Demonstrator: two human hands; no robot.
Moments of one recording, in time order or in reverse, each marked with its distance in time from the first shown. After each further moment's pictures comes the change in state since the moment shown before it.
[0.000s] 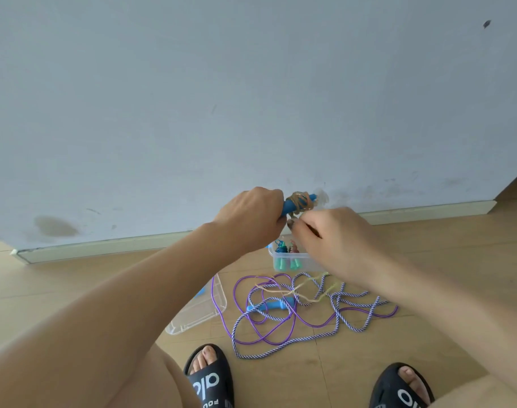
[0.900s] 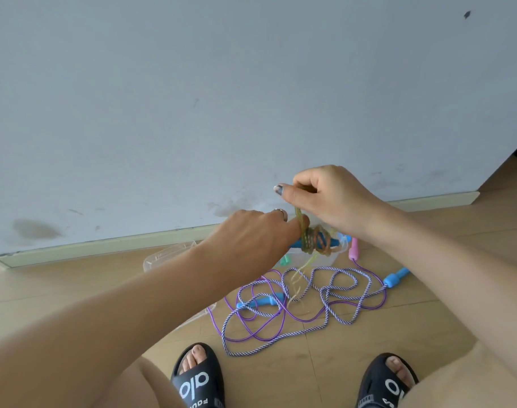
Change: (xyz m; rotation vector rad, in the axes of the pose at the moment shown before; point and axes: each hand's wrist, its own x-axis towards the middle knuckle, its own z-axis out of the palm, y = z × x) left_hand -0.033 0.026 0.005 0.293 0.086 0.444; right_hand 0.035 0.026 -0.028 0.258 0.030 -0.133
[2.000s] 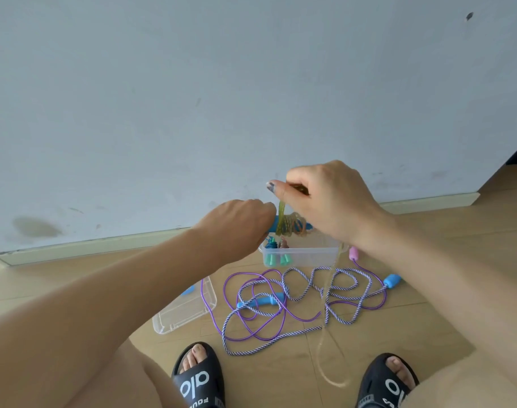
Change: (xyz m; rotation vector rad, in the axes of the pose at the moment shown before) left_hand 0.008 -0.033 0.021 -0.051 -0.207 -0.157; right_hand -0.001 -0.014 0.009 -0.400 0.186 -0.111
